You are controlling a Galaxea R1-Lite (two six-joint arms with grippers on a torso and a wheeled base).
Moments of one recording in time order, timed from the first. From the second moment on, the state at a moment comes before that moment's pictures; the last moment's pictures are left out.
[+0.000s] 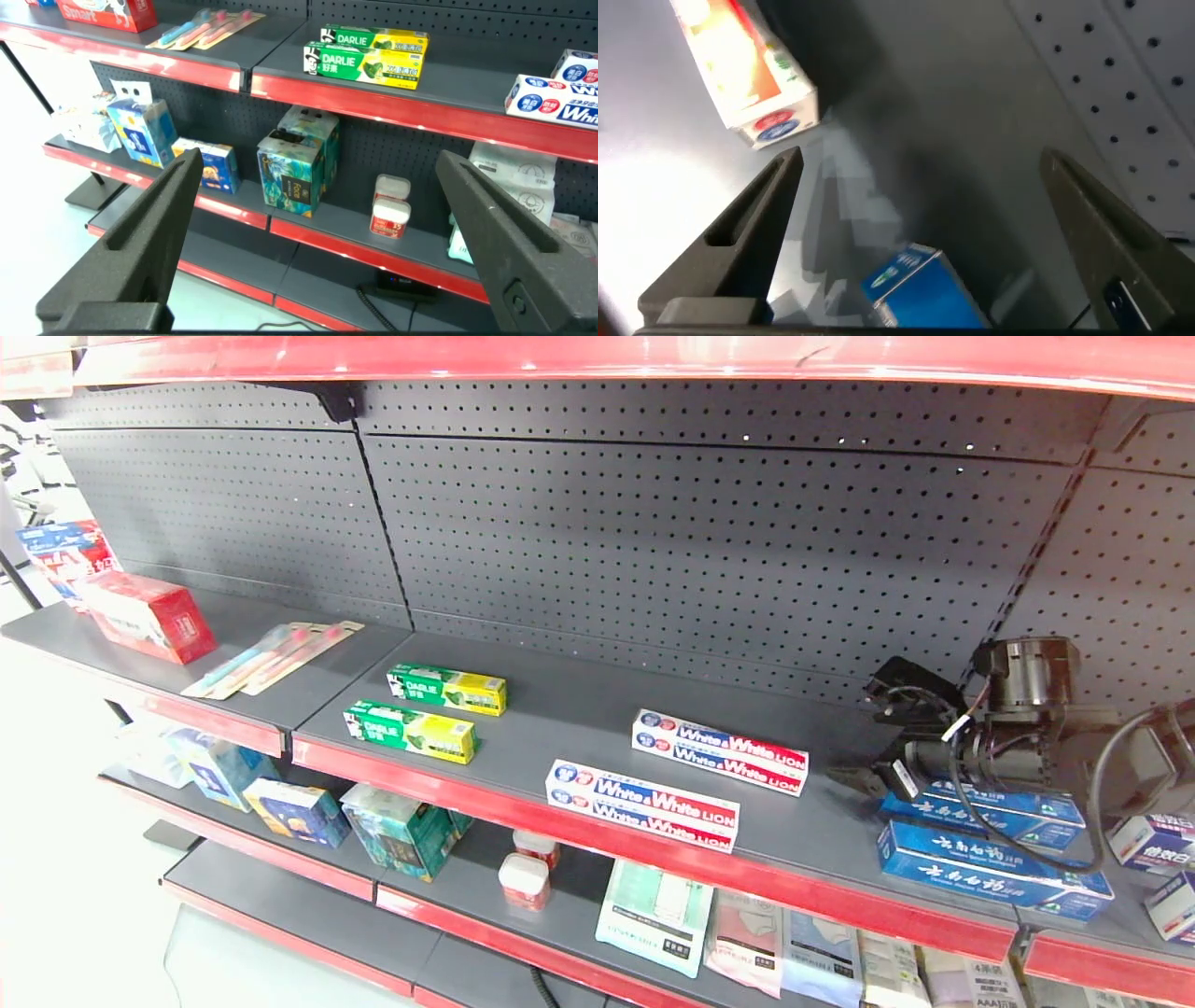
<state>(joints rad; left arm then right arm) 0.00 0.00 0.00 0.00 0.06 0.01 0.00 1.94 -0.86 -0.44 0.29 -0.65</state>
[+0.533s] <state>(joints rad) 0.00 0.00 0.00 0.00 0.06 0.01 0.02 1.98 -0.89 -0.47 0.28 -0.63</state>
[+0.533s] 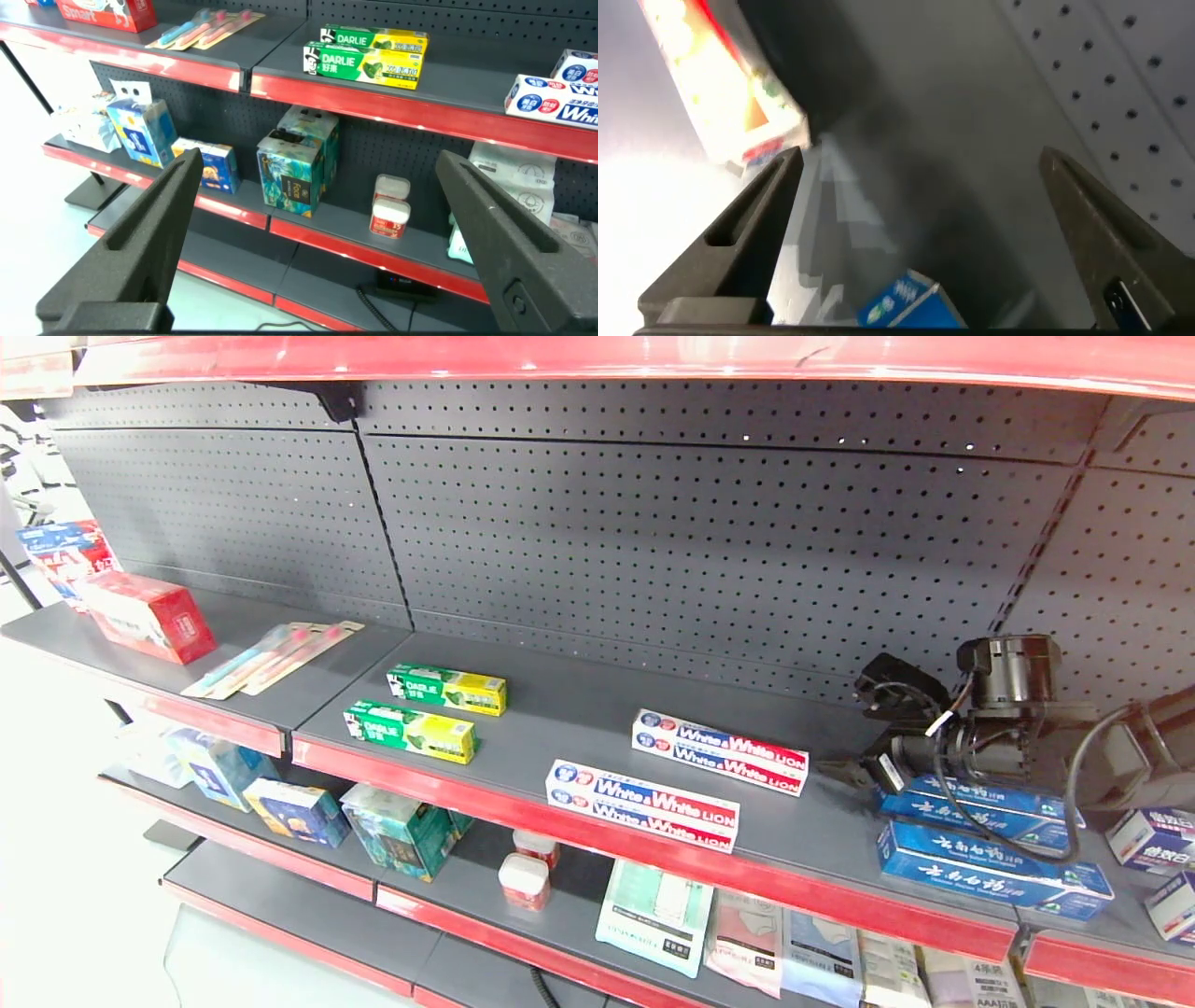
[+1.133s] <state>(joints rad) 0.00 0.00 0.00 0.00 0.06 0.01 0.06 2.00 -0.90 -0.50 0.25 -0.59</state>
